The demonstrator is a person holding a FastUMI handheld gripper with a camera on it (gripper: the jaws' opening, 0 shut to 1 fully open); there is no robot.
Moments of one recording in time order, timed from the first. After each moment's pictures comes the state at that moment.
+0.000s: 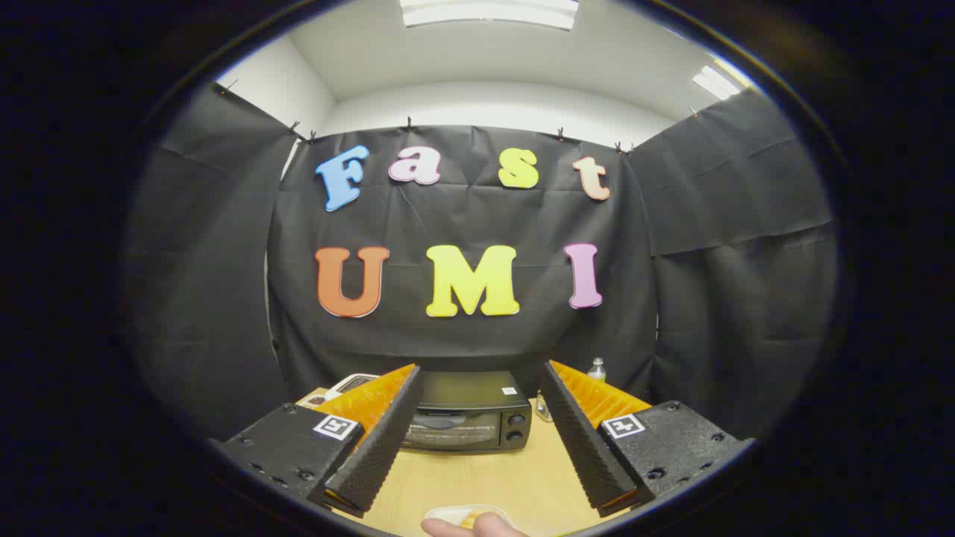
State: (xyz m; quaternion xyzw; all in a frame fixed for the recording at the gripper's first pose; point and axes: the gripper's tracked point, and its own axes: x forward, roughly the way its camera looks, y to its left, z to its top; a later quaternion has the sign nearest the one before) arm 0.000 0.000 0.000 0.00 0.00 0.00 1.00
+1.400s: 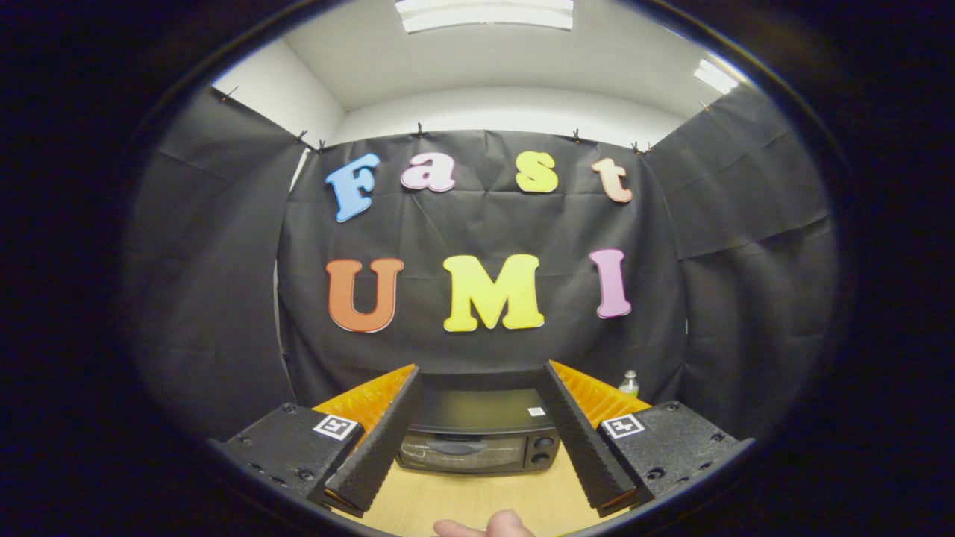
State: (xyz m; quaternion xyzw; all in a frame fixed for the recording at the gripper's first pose) arm 0.085 0.029 0.001 0.02 -0.03 0.05 1.00
